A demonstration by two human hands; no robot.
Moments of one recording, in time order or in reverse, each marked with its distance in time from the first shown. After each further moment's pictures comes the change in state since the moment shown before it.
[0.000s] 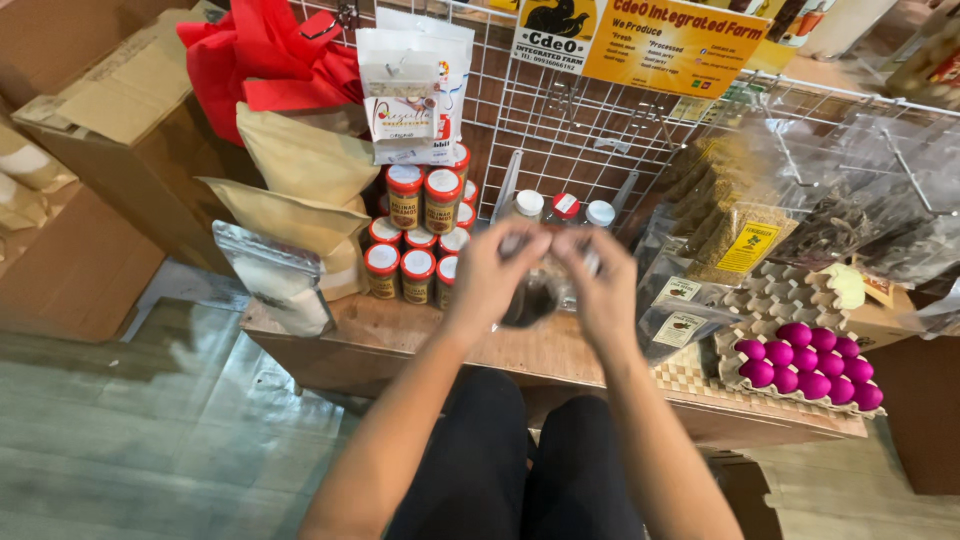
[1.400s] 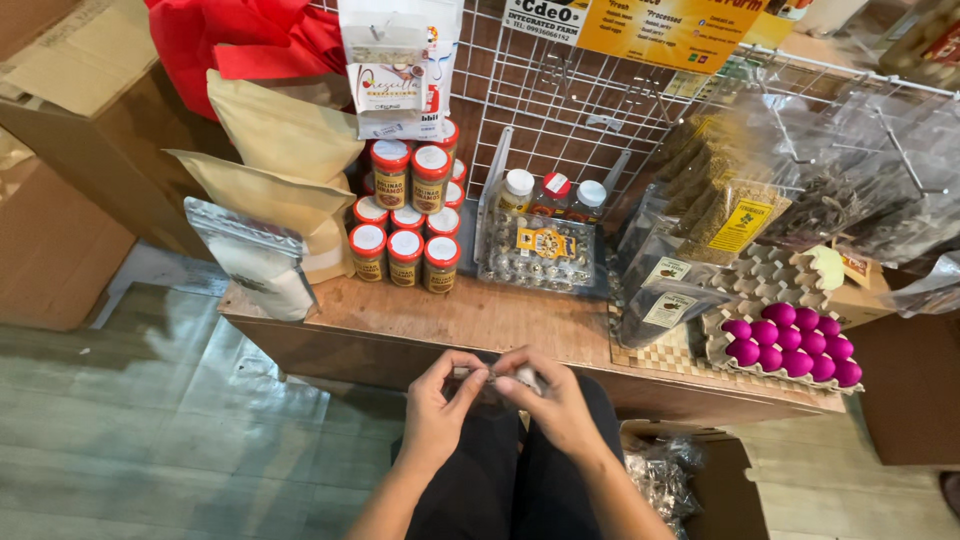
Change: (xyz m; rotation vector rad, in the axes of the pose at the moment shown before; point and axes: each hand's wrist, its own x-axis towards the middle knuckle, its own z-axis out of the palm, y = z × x) left_hand -0.167 -0.025 -0.040 -0.056 -0.008 -0.212; right_hand -0.140 0.027 0.004 0.250 -0.399 0.412
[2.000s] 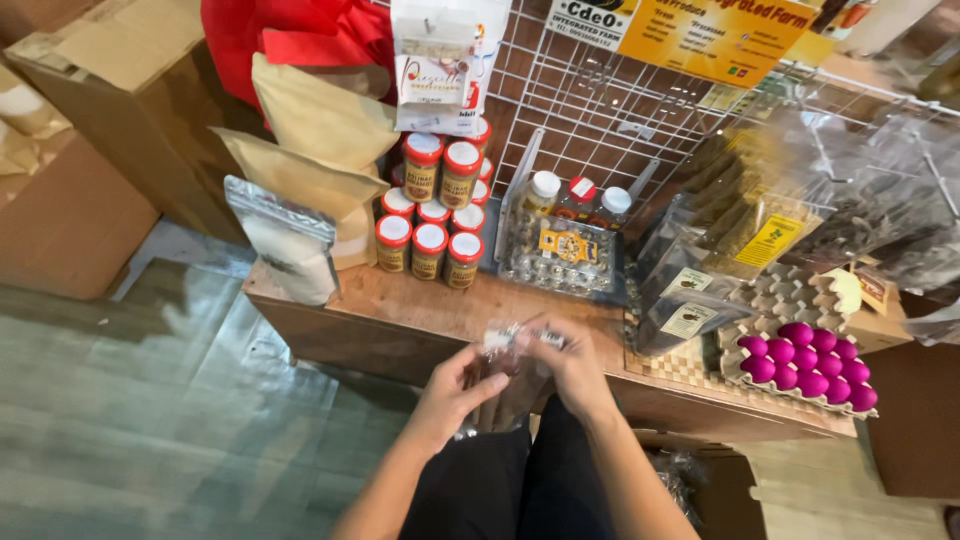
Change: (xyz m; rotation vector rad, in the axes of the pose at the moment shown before) left_hand 0.006 -0.027 -0.012 -0.449 -0.296 -0.280; right_hand 0.044 0.005 -0.001 0.182 0.103 0.027
